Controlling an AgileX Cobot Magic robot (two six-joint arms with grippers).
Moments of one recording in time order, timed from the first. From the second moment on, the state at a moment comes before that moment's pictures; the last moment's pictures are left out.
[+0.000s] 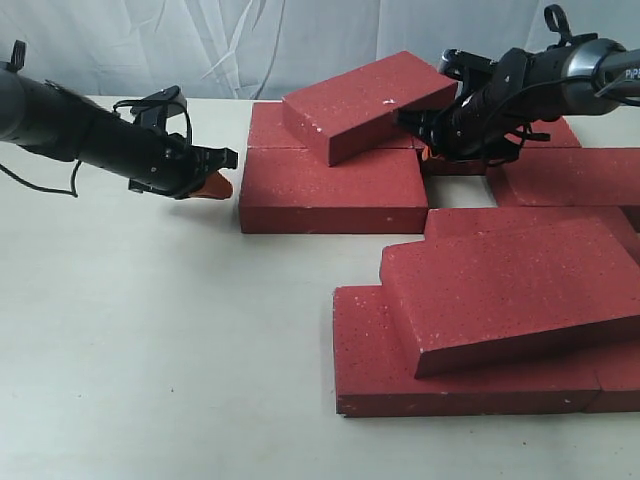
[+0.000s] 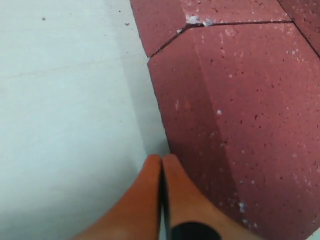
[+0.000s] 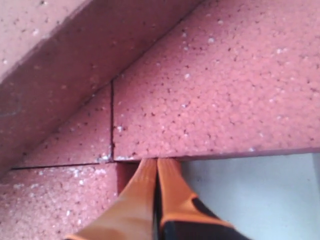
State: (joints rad) left arm -0.15 2.19 -1.34 -1.20 0.58 0.95; right arm 0.21 2.23 -1.54 0.31 0.35 0.09
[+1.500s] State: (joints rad) left arm -0.24 2.18 -1.34 -1.18 0.47 0.95; right arm 0.21 2.21 -1.54 0.35 0.41 0.09
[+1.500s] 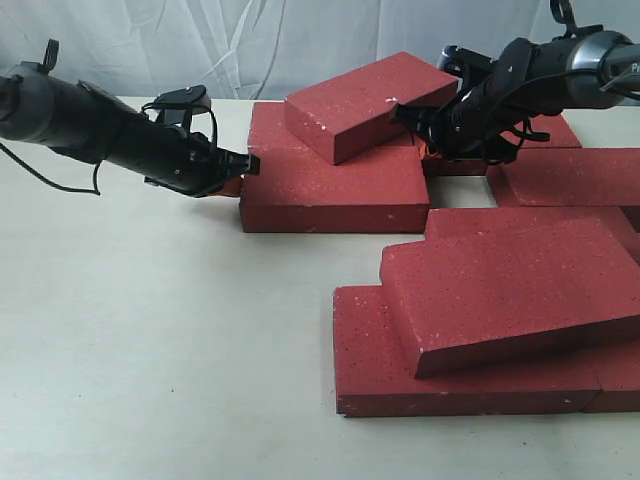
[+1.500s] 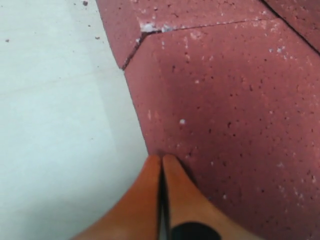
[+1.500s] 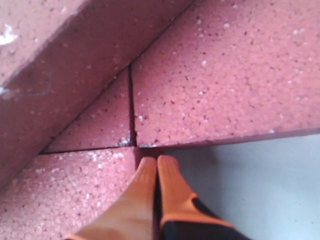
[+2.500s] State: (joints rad) left arm -0.24 2.19 -1.34 -1.21 0.49 0.97; right arm 0.24 2.10 -1.58 0.33 0.46 0.07
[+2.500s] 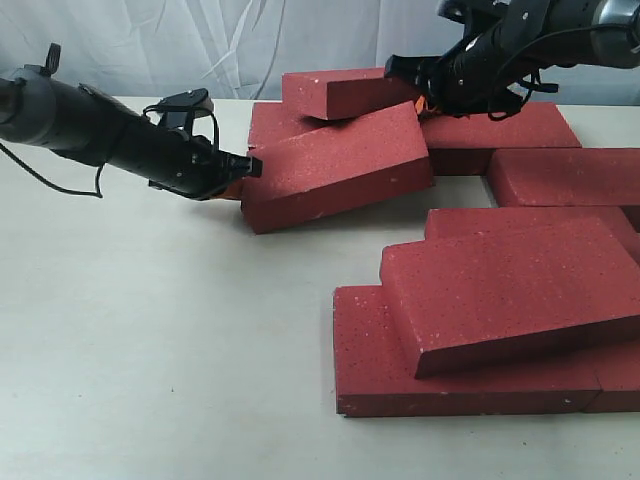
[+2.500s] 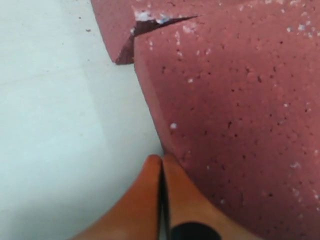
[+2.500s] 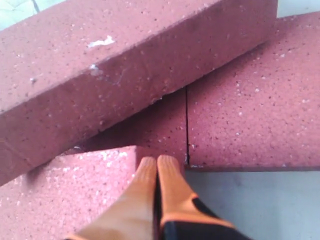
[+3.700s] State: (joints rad) left arm -0.18 2.20 -1.34 -1.31 0.63 0.99; right arm 0.20 2.06 -1.59 -0.02 0.63 0.26
